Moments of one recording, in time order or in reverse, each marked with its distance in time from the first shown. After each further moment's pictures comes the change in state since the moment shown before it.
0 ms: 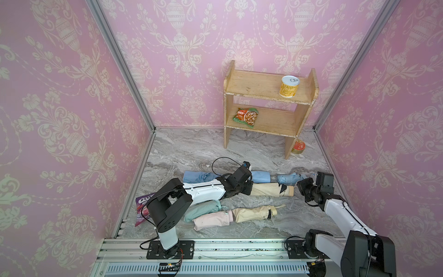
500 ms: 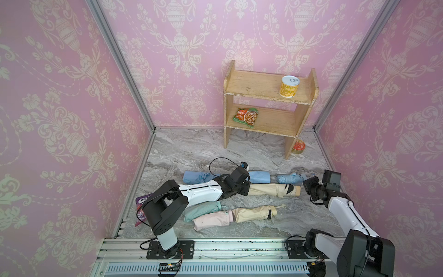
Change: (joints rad) left arm 0.007 -0.044 -0.039 -0.025 -0.027 0.021; right arm -0.094 0.000 0.069 -0.102 0.012 -0.139
